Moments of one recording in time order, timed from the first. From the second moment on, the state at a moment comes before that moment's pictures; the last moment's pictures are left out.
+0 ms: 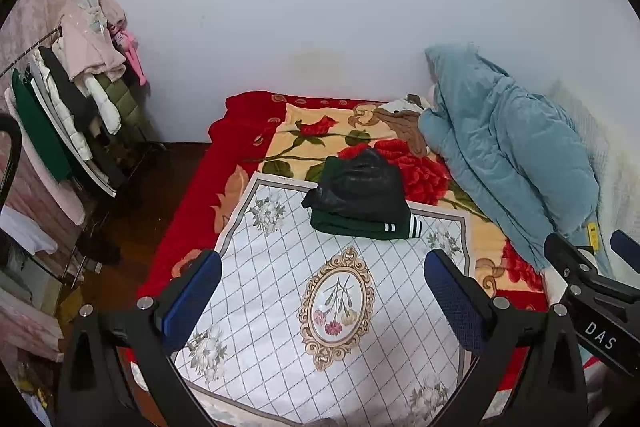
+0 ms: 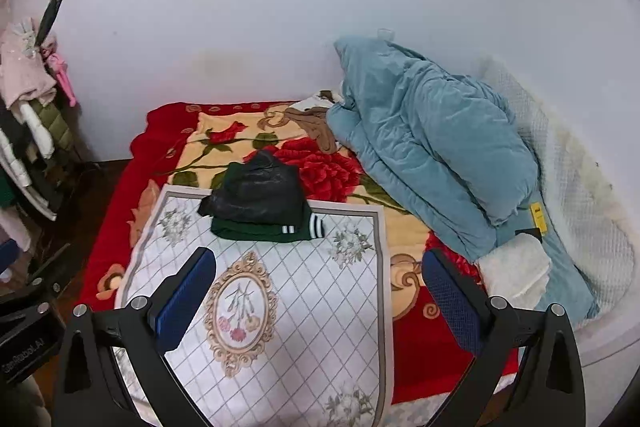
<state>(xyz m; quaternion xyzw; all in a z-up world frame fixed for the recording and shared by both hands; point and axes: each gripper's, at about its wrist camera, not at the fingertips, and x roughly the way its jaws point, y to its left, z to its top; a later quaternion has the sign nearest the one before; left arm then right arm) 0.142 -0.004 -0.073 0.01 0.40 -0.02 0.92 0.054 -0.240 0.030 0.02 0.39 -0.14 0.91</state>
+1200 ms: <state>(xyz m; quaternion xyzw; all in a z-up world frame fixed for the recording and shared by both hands) 0.102 -0.005 -0.038 0.00 0.36 -0.01 0.93 0.021 -0.242 0.093 0.00 0.37 -0.12 0.92</state>
